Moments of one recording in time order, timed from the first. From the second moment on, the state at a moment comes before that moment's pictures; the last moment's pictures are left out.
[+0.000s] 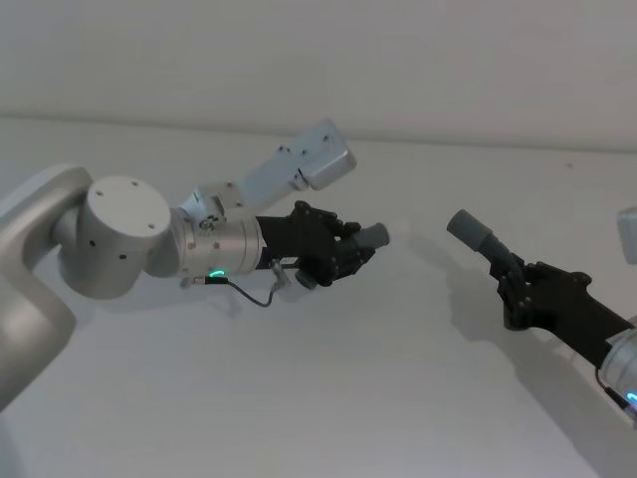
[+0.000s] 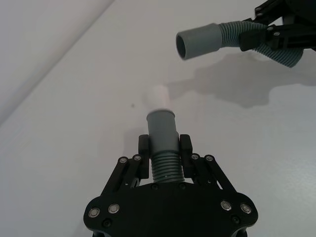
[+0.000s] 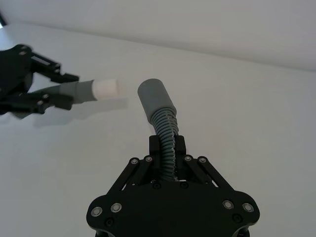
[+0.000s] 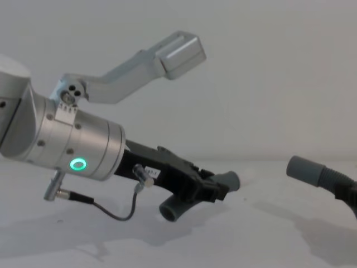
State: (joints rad) left arm -0.55 0.44 0.68 -1.56 -0.25 0.45 -0.59; right arm -0.07 0.45 -0.15 -1.81 0.40 0.30 0.34
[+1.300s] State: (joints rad) left arm -0.70 0.59 0.77 -1.58 -0.30 0.31 -0.96; right arm -0.10 0.73 -0.13 -1.75 0.57 0.11 0.83
